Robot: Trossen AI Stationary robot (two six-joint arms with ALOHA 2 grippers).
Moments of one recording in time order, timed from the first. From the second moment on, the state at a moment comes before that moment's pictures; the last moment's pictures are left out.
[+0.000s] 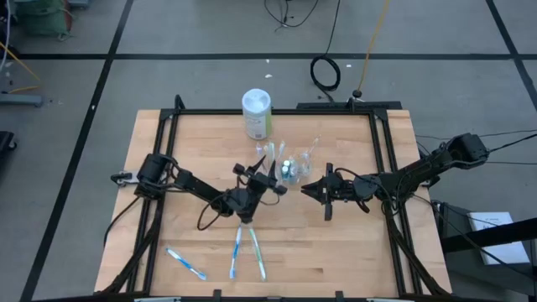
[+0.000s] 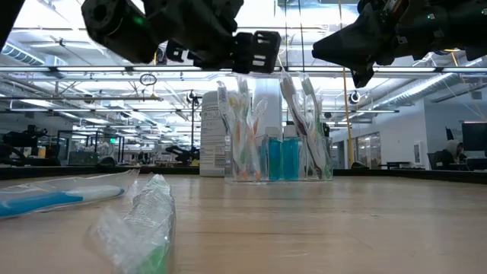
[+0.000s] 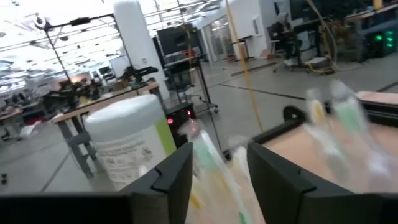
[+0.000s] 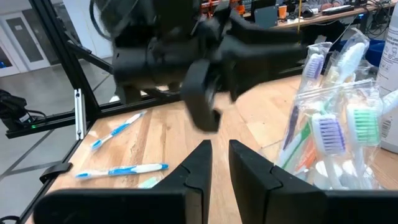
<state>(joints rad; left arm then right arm) -0.26 2.02 1.05 1.27 -1.39 0.52 0.28 1.19 0.36 0.74 0.36 0.25</state>
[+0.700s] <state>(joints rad) -0.18 1.98 1.22 0.84 -1.33 0.25 0.28 1.19 0.36 0.74 0.36 0.25</state>
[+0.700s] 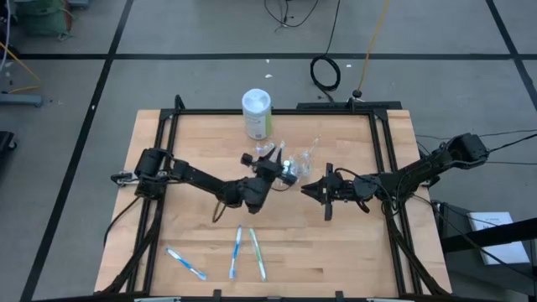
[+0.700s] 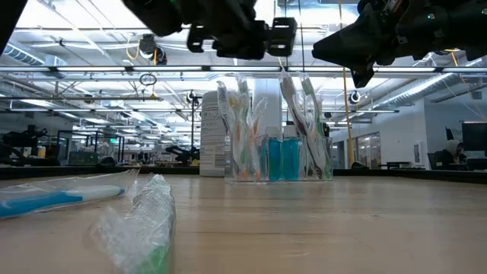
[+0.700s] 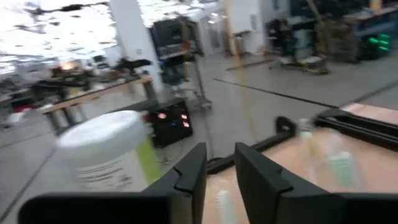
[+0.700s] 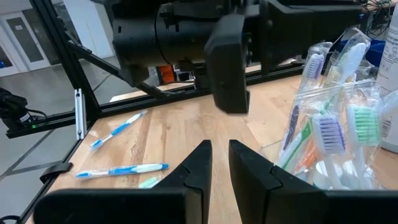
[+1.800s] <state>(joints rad) 0.06 1.68 1.24 -0.15 -0.63 -0.47 0.28 1.19 0.36 0.70 0.36 0.30</state>
